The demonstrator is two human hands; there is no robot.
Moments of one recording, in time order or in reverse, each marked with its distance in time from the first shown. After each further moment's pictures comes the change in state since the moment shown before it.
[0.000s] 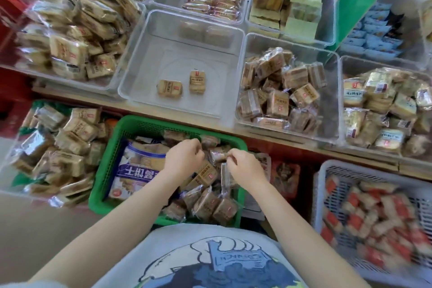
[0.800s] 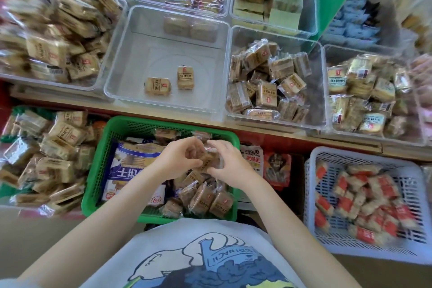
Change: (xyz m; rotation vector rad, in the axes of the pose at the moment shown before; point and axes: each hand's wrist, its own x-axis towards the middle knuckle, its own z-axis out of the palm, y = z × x) left_hand -0.026 -0.002 -0.036 -0.350 -0.230 0.216; right_hand -0.017 -0.018 0.002 0.082 -0.163 -0.064
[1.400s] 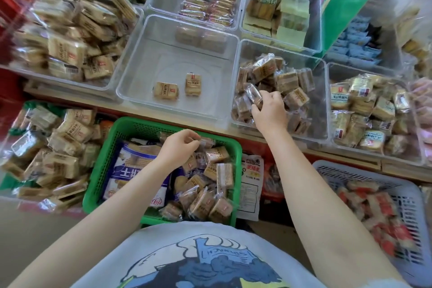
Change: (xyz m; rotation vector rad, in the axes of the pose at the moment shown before) left_hand 0.018 0.003 -0.008 -0.188 0.244 -0.197; right_hand 0.071 0.006 -0.118 -0.298 0.675 0.133
